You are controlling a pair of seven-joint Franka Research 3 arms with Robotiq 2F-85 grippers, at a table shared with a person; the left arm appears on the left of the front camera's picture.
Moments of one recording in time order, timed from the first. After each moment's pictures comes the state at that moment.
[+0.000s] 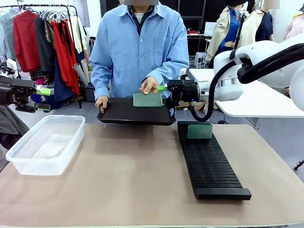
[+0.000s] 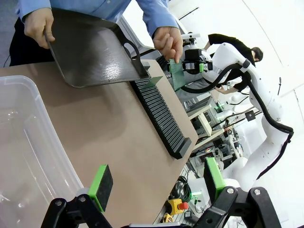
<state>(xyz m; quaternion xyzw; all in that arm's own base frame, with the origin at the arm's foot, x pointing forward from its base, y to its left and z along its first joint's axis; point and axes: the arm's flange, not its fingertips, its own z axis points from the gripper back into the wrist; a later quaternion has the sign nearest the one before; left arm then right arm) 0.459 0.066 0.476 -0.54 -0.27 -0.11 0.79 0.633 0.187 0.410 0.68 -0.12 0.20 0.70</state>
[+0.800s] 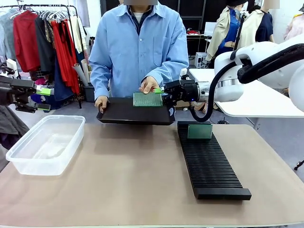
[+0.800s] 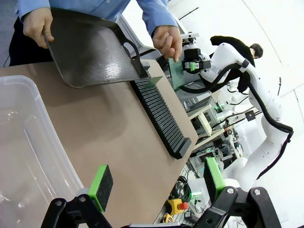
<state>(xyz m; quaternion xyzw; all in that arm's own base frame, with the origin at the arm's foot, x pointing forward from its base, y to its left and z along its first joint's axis) 0.459 0.066 0.476 -0.54 -0.27 -0.11 0.79 0.635 0.184 0.407 0.68 -0.12 0.18 0.70</state>
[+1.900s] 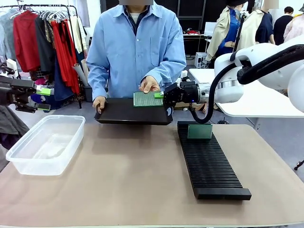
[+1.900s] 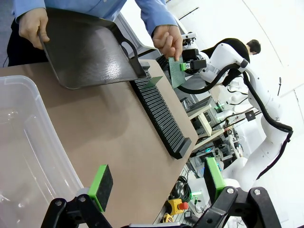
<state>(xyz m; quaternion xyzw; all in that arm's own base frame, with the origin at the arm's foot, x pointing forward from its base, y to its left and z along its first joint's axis) 0.459 0.066 0.476 -0.54 -0.27 -0.11 0.79 0.637 0.181 0.400 0.68 -0.11 0.17 0.71</state>
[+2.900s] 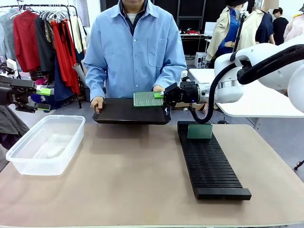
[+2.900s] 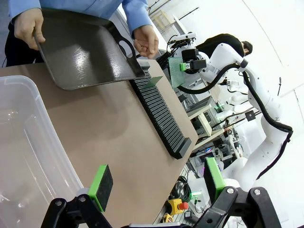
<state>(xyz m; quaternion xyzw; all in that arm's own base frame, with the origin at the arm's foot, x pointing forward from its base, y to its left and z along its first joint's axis) 0.459 0.066 0.476 -0.54 -0.27 -0.11 0.79 0.638 0.181 0.400 0.68 -0.11 0.16 0.71</state>
